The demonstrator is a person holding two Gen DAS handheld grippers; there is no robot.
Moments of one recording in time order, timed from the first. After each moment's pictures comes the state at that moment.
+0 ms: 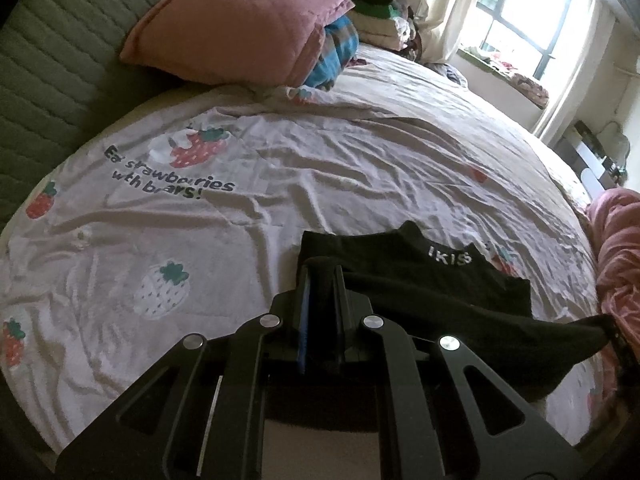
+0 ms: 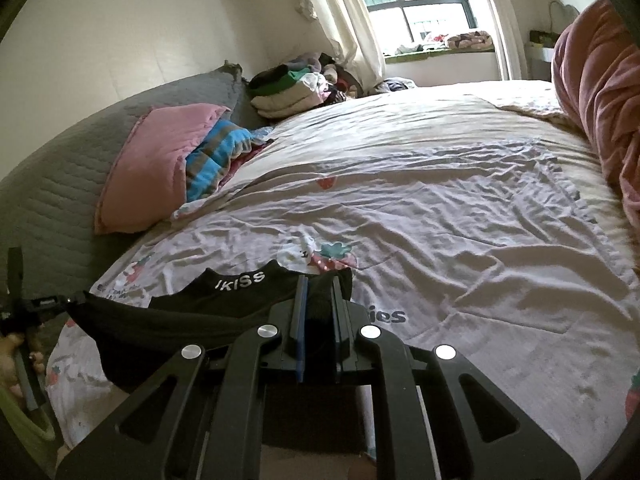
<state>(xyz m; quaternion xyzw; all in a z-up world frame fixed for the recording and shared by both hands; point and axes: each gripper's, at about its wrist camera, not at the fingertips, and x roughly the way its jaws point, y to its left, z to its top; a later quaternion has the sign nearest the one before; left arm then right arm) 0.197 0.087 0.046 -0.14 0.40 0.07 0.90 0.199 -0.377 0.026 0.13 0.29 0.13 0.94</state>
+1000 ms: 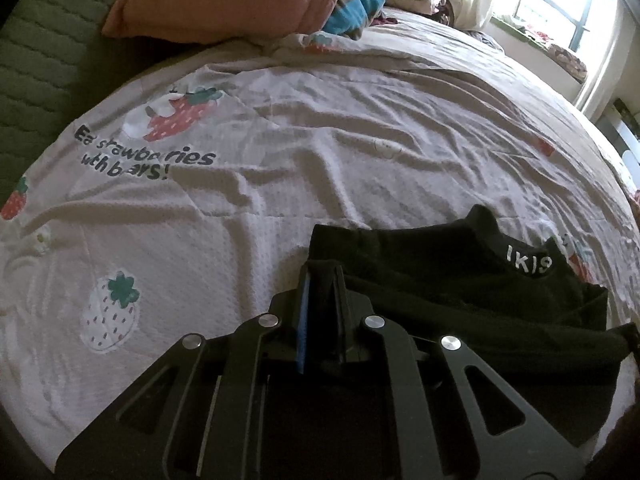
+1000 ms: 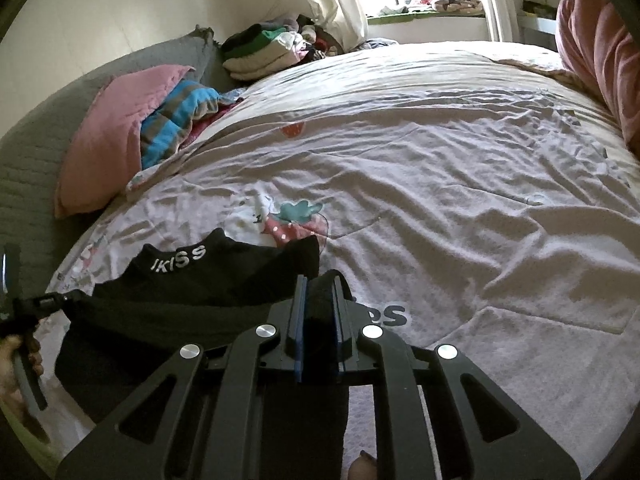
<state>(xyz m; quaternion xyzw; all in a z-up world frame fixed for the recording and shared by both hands) 0.278 0.083 -0.040 -0.11 0.45 0.12 0.88 0.277 -0.366 -0.058 0.13 0.36 0.11 0.92</state>
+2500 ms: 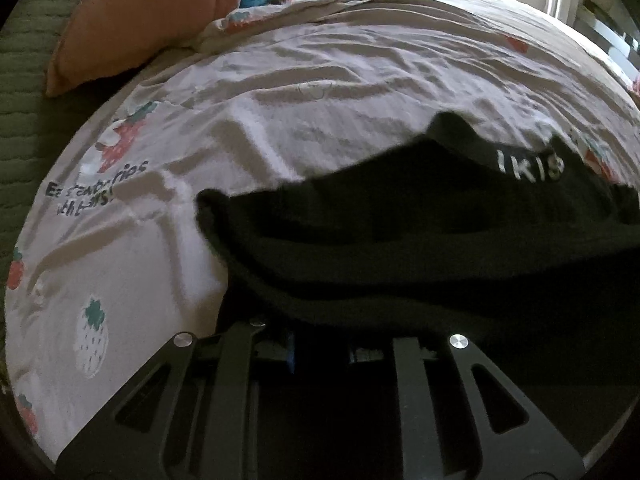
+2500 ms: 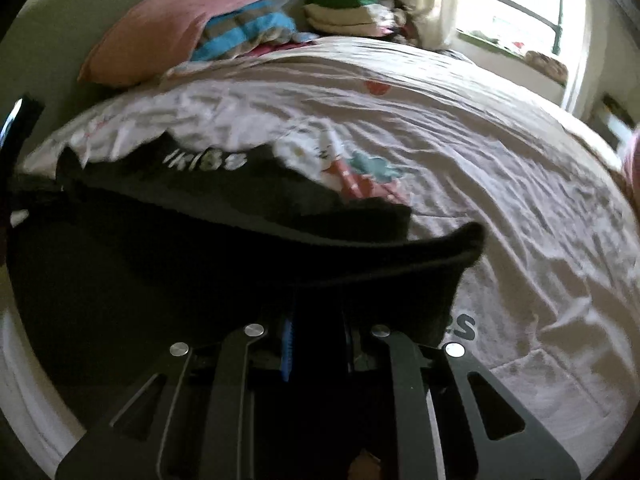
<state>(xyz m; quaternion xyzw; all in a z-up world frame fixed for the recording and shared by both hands) 0.302 0.026 -0.076 0.02 0.51 0.09 0.85 0.290 -0.297 -0.090 -0.06 0.39 0.17 0.91</state>
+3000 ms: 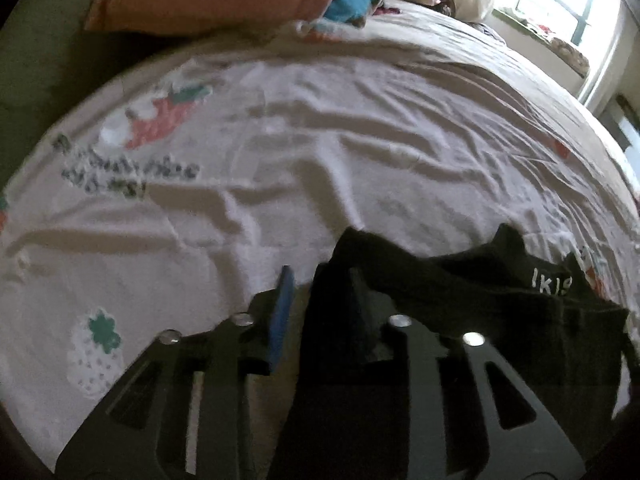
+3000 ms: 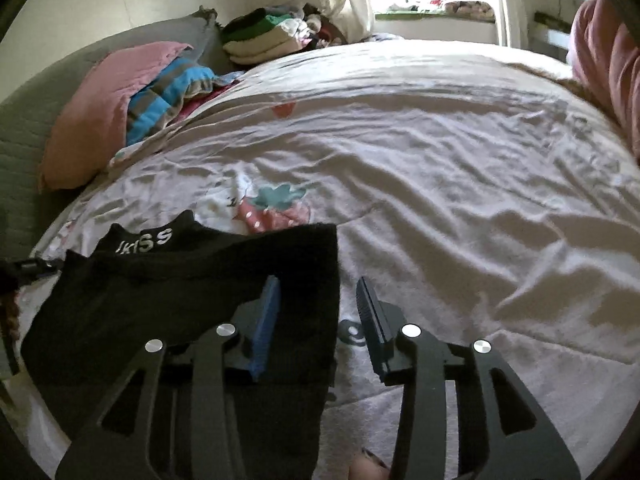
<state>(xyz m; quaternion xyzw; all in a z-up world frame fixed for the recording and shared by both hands) 0.316 0.101 -0.062 -0.12 0.48 0.11 0.86 0.306 -0.365 -0.087 0.09 0.38 0.11 0.92</state>
